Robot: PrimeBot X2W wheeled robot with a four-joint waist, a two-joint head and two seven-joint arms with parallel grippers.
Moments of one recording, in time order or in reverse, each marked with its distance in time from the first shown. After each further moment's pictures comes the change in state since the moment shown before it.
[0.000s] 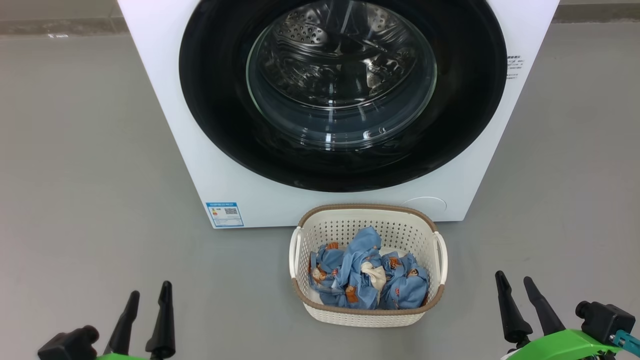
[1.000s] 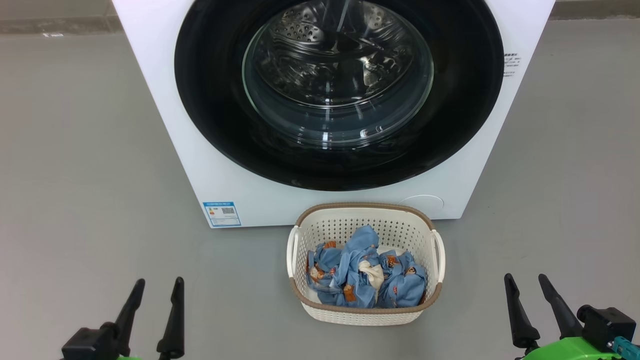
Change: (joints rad) left arm 0.001 0.030 -0.041 -0.029 0.256 0.000 -0.071; right arm 0.024 -0.004 -0.047 -0.026 -0.266 0.000 -0.071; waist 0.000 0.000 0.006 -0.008
